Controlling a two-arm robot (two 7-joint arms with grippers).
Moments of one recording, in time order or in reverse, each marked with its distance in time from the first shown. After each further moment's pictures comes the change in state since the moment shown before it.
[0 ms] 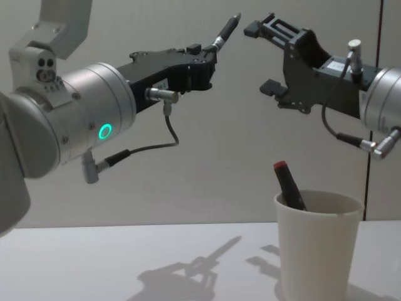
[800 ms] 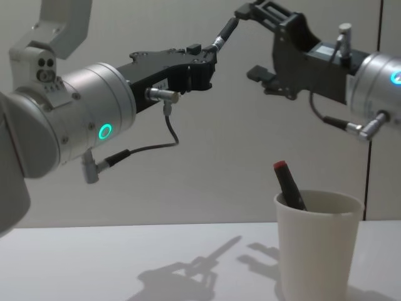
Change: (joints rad) left arm 0.000 0.000 0.000 0.000 0.000 0.000 0.000; right arm 0.052 -0.013 -0.019 0.040 0.042 0.021 0.023
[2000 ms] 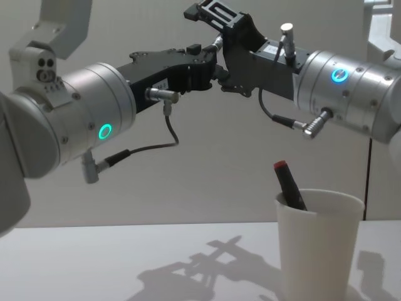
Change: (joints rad) left arm 0.000 0.000 0.000 0.000 0.000 0.000 0.000; right arm 0.084 -0.059 -0.069 0.098 -0.076 -0.013 0.035
